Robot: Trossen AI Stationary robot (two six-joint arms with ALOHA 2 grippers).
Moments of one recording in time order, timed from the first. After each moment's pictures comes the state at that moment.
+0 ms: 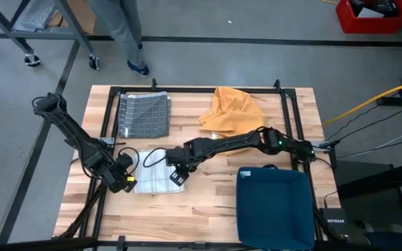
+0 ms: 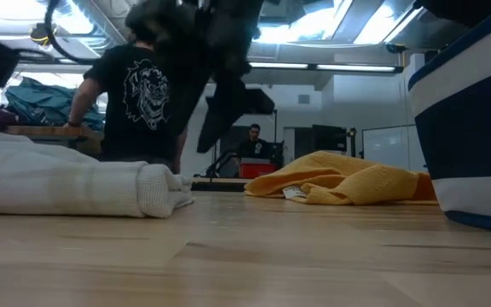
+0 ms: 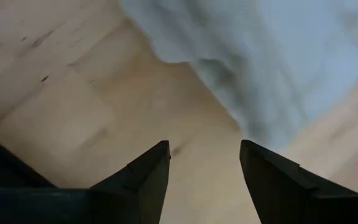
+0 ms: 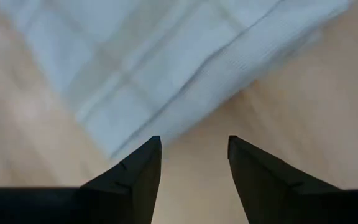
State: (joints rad) left arm -0.79 1.02 0.57 -0.87 -0.14 -1.72; right arm 0.14 2.39 2.19 -1.04 -0.11 0.78
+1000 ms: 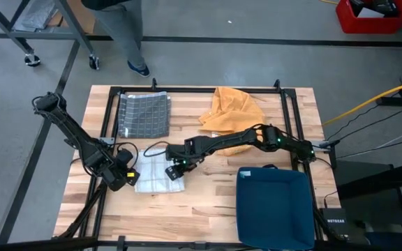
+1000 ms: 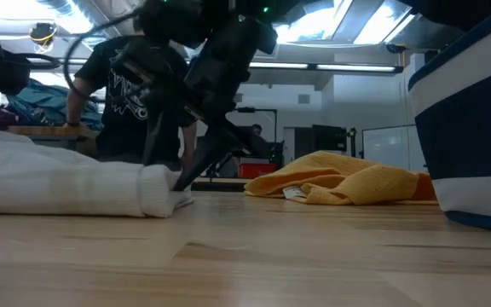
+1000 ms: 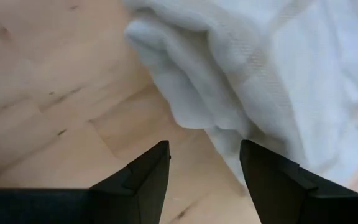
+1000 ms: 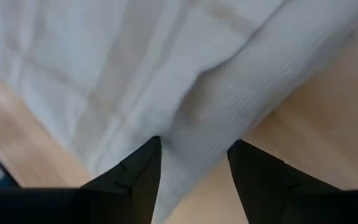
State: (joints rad) left arm -0.79 0.99 0.51 -0.84 -0.34 -1.81; right arm 0.08 2.40 2.02 -0.76 -0.26 1.01
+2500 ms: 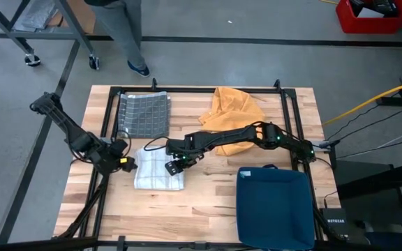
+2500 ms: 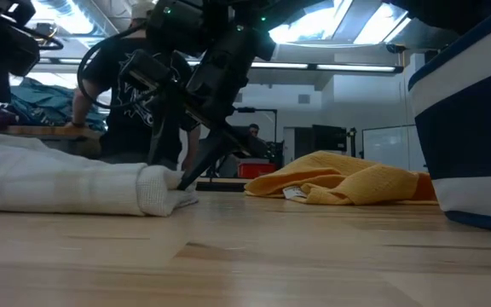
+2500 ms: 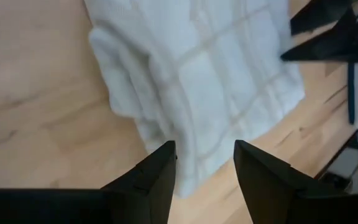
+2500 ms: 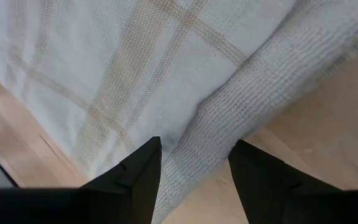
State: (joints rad) left arm -0.71 0.65 0.51 -0.88 -0.39 -1.85; right arm 0.04 2.40 2.02 -0.76 -0.27 1.02
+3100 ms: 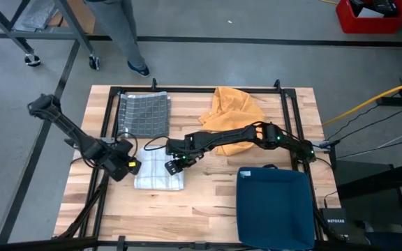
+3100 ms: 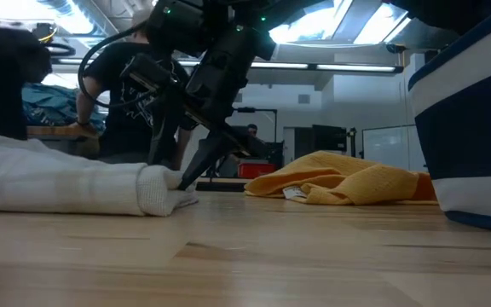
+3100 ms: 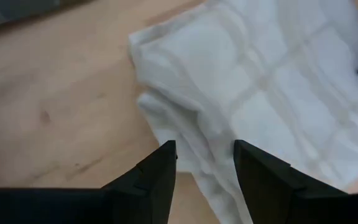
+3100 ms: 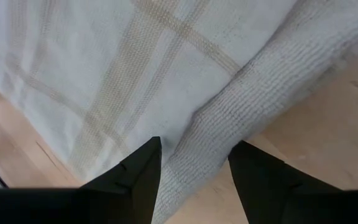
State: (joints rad) left arm -0.66 0.87 0.51 -0.92 -0.48 -1.70; right arm 0.05 2.40 2.02 -0.76 -0.25 1.02
